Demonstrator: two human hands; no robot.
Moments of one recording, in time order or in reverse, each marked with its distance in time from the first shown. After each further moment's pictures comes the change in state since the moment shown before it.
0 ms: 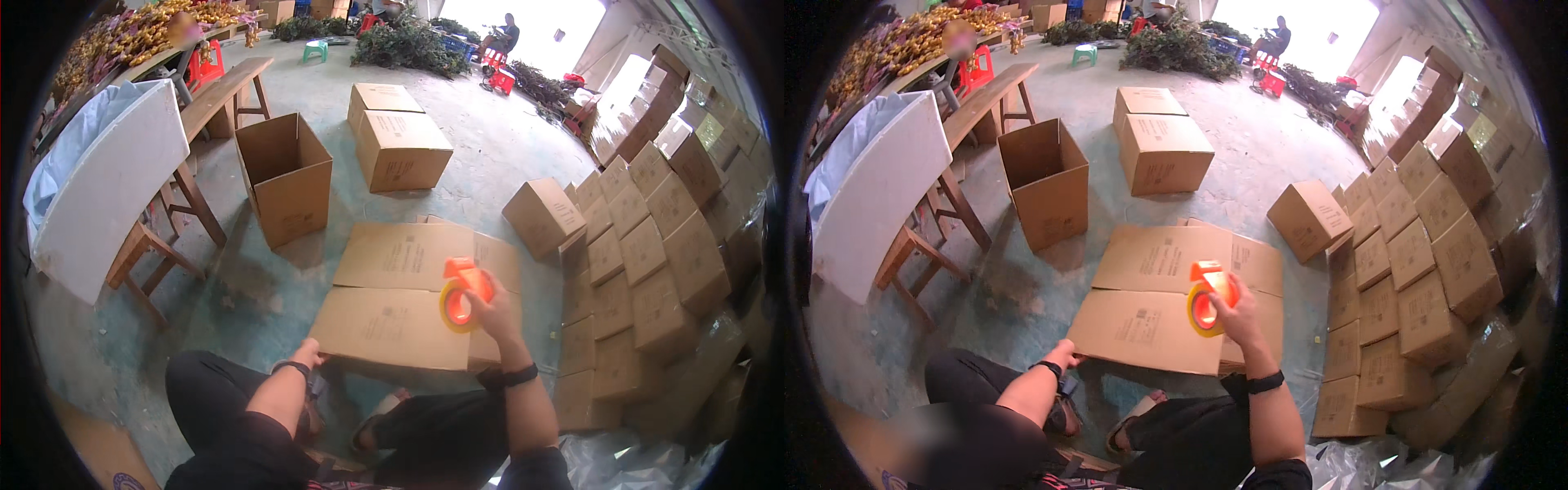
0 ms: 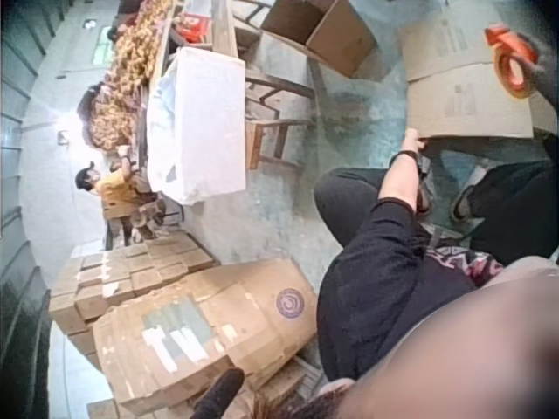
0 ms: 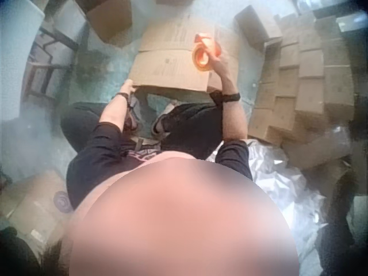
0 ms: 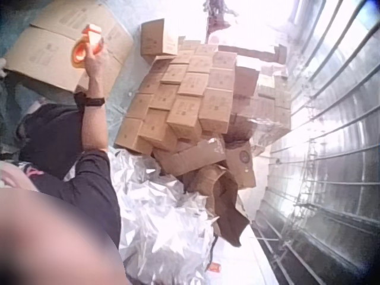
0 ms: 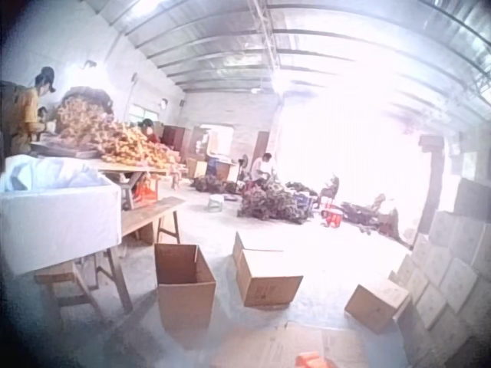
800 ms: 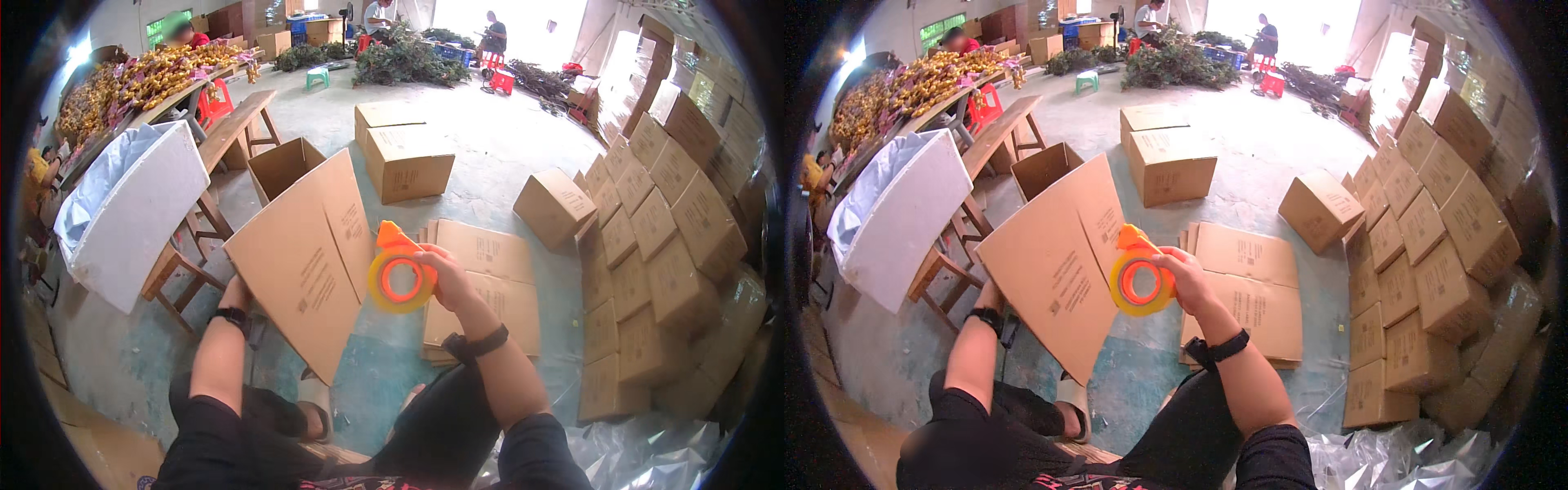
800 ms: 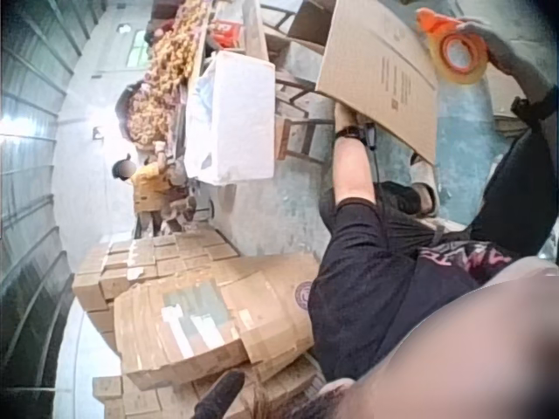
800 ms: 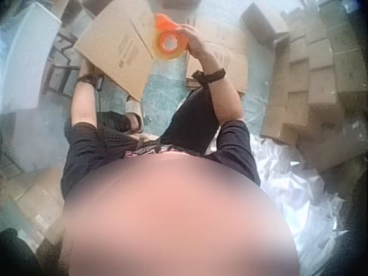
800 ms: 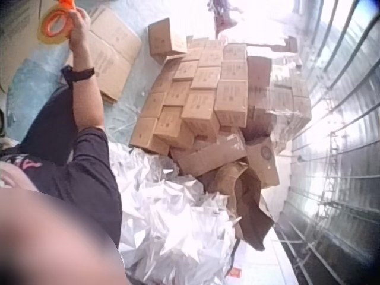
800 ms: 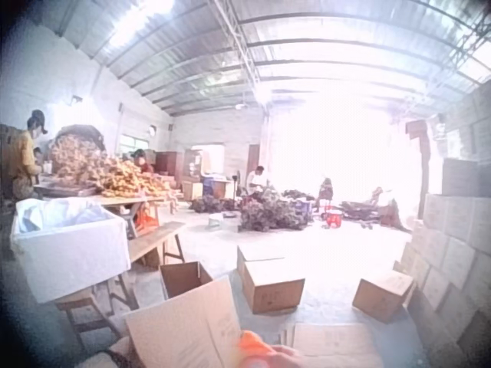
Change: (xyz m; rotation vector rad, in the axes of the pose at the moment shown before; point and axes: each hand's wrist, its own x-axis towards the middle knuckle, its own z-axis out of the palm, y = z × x) left_hand -0.250 0.236 -0.116 0.547 -0.640 0.147; right_hand 0.010 -0.152 0.066 0.979 -0.472 0.253
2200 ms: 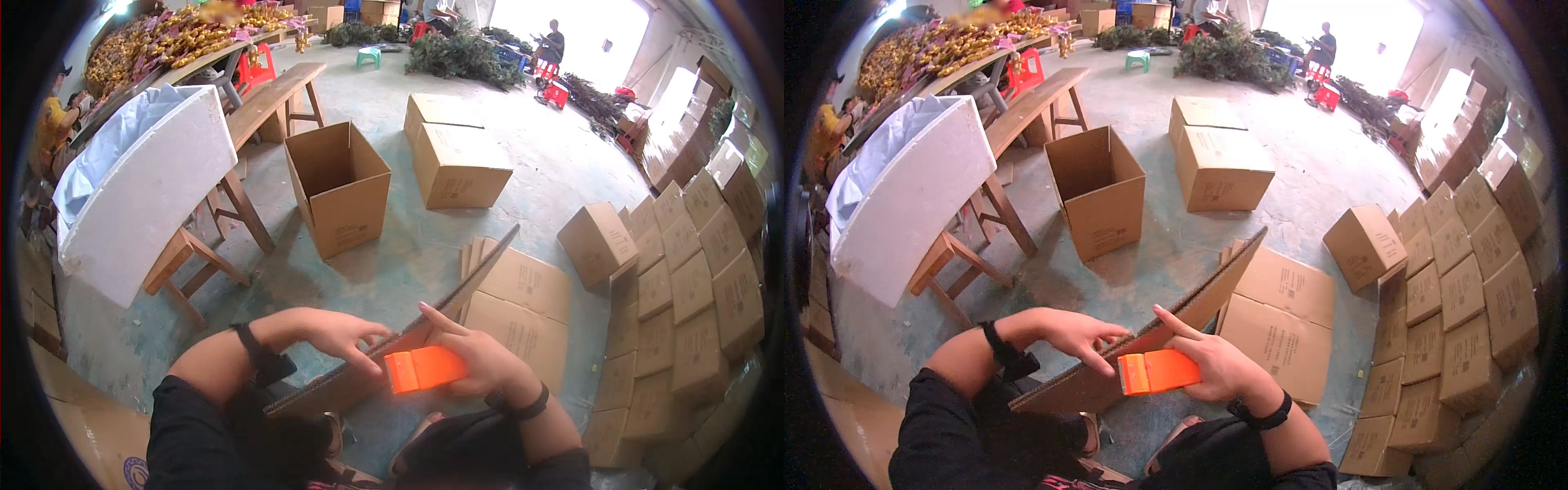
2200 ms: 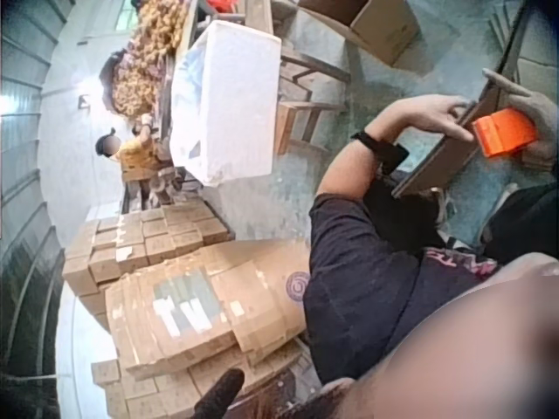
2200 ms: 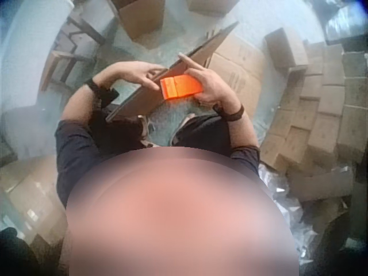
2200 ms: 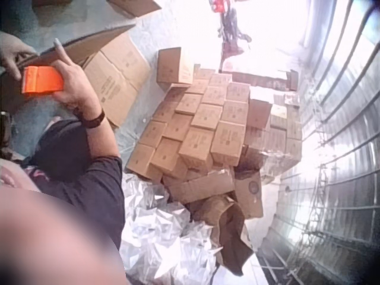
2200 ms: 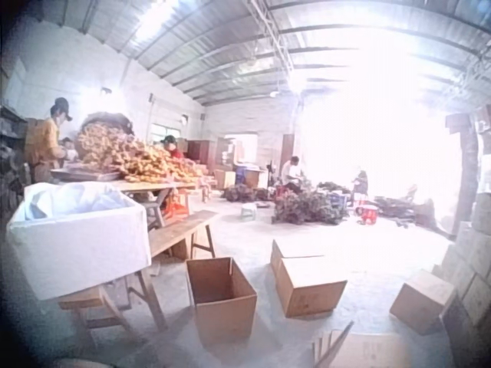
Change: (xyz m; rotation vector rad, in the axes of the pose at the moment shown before) left_hand -0.001 0.075 0.155 1.221 -0.447 0.109; right_hand 0.001 -0.013 0.036 -1.097 -0.695 -0.331
